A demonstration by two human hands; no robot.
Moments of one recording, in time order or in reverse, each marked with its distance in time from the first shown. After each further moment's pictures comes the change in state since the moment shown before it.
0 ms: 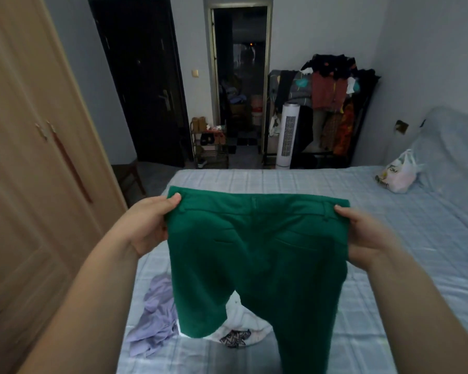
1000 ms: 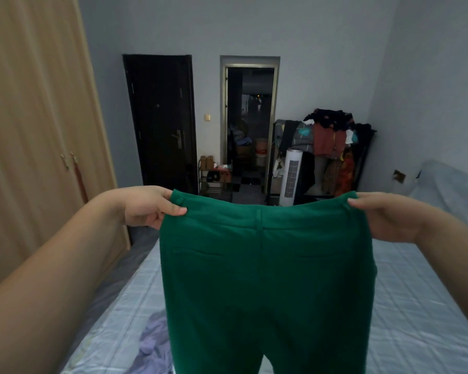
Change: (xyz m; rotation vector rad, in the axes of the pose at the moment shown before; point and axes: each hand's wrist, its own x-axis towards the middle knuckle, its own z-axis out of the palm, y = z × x) left_hand 0.012 0.117 -0.048 0.499 -0.358 -0.150; right_hand -0.028 -0.124 0.036 -0.609 -0.464 -0.070
